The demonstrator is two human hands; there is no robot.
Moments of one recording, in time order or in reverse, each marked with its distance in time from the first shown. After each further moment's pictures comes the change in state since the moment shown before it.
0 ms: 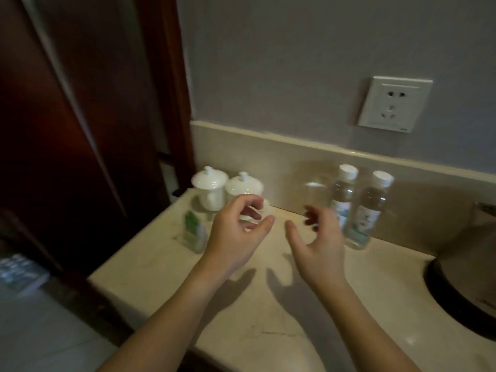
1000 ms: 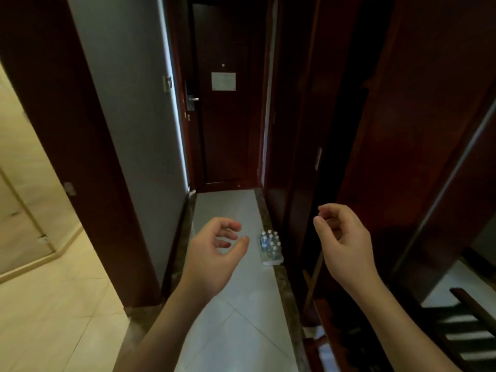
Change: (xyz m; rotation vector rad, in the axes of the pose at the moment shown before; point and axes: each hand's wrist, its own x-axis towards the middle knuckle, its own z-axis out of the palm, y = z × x) left_hand -0.157 -0.076 -0.764 0.507 0.974 -0.200; right_hand -0.180 -0.521 0.578 0.617 -0.873 -0.429
